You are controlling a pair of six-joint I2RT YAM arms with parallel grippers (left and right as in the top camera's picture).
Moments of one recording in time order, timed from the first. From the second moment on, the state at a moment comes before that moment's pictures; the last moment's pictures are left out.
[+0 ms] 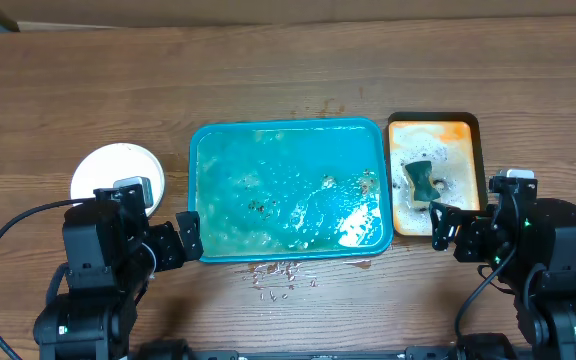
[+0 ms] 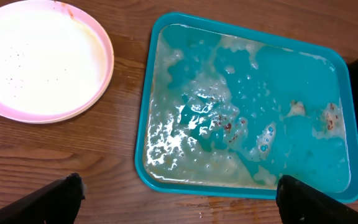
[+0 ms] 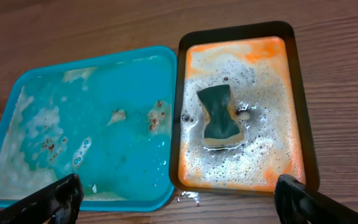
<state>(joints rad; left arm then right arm) 0.07 0.75 0.94 -1.04 0.14 -0.21 0.06 0.69 0.86 -0.91 -0.17 0.19</state>
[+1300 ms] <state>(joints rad) 0.07 0.75 0.94 -1.04 0.14 -0.21 0.03 0.01 0.05 0.18 -0.08 0.19</state>
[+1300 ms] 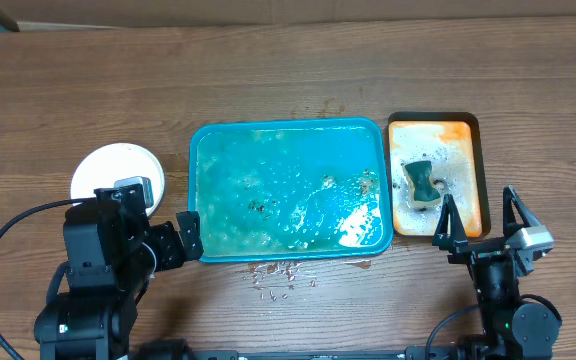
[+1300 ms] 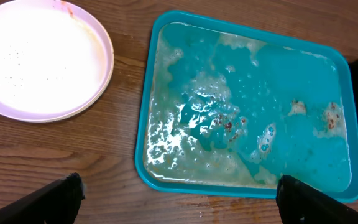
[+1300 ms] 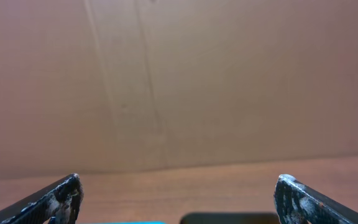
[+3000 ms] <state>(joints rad) 0.07 0.75 0.94 -1.04 0.14 -0.21 0.03 0.01 0.02 -0.04 -0.03 0.19</state>
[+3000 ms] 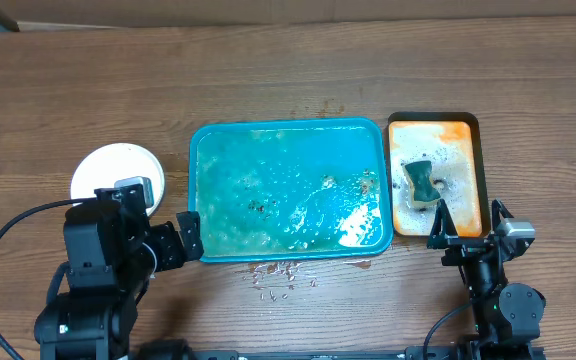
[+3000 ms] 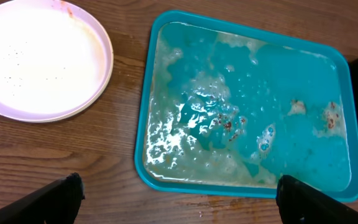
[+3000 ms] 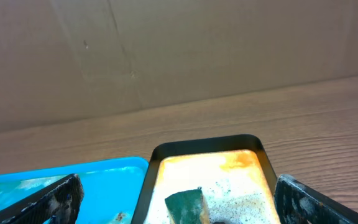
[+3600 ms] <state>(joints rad) 0.03 0.22 0.46 -0.63 0.11 -0.18 0.03 0.01 0.02 -0.04 -0.03 0.19</state>
